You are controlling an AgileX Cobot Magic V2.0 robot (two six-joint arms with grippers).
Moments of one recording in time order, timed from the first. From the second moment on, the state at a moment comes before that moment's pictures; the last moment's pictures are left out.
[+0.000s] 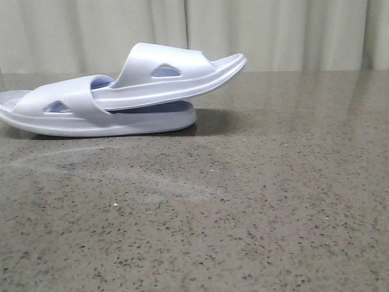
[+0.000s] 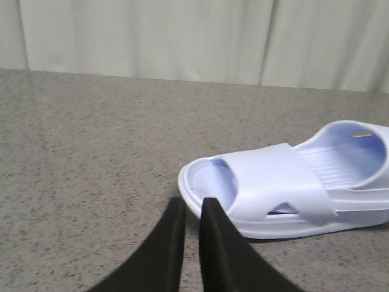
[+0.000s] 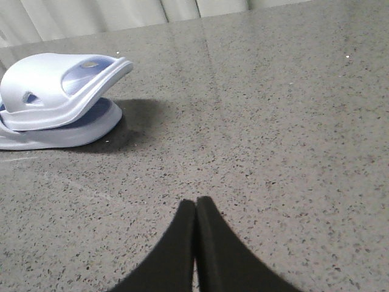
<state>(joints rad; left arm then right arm) -0.13 0.52 -0.29 -1.55 0.14 1.43 0.20 0.49 -0.21 1.31 0.20 -1.14</state>
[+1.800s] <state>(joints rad) -0.07 0.06 0.00 -0.09 0.05 -0.04 0.20 0.49 -0.21 1.31 0.20 -1.14</state>
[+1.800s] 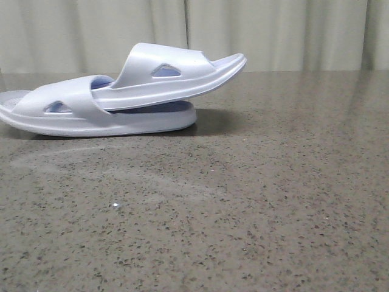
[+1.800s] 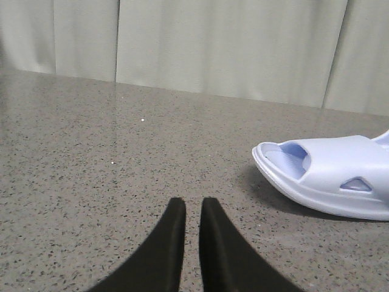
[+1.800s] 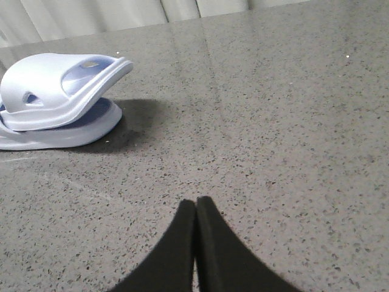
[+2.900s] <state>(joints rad) -0.07 0.06 0.00 -0.09 0.06 -0.04 -0.08 0.06 0.01 0.08 0.05 -0.12</state>
